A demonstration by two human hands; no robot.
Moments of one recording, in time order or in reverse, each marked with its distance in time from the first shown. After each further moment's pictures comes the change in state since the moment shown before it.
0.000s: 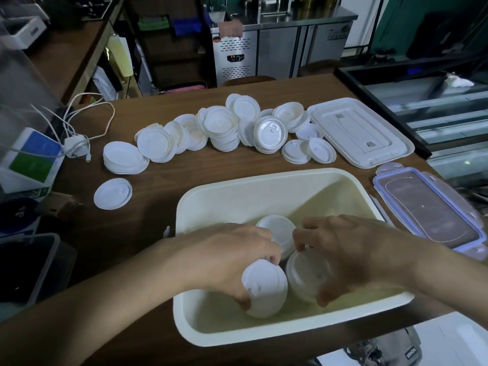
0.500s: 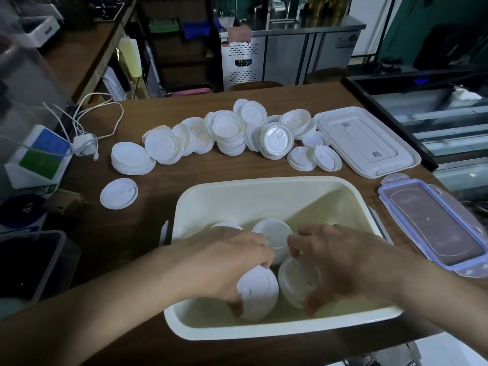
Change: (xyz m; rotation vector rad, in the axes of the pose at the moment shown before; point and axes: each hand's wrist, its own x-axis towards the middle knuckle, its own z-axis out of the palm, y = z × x) left_hand -0.012 0.003 -0.002 0.147 0.006 -0.079; right_hand 0.012 -0.013 -0.002 0.042 0.034 0.006
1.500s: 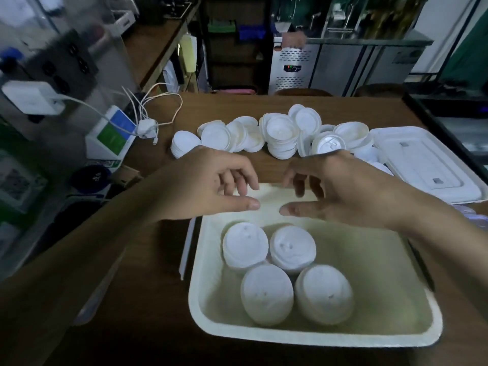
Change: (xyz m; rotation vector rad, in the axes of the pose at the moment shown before) left_hand -0.087 -0.079 -0.035 -0.566 0.674 -0.174; right_hand 0.055 -0.032 -0.092 0.245 0.474 -0.385
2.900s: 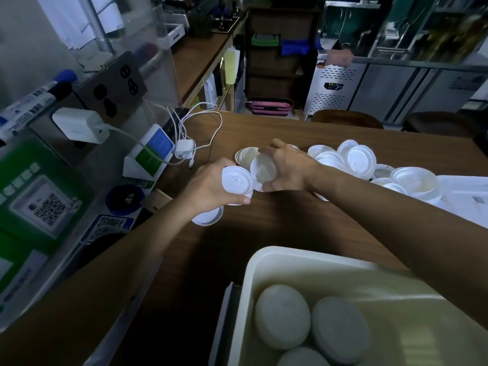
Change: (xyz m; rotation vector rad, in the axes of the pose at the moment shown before) left_hand 0.059 -0.175 -0.017 0.088 0.374 -0.473; right_hand 0.259 0.054 0.052 -0.262 -0.105 0.065
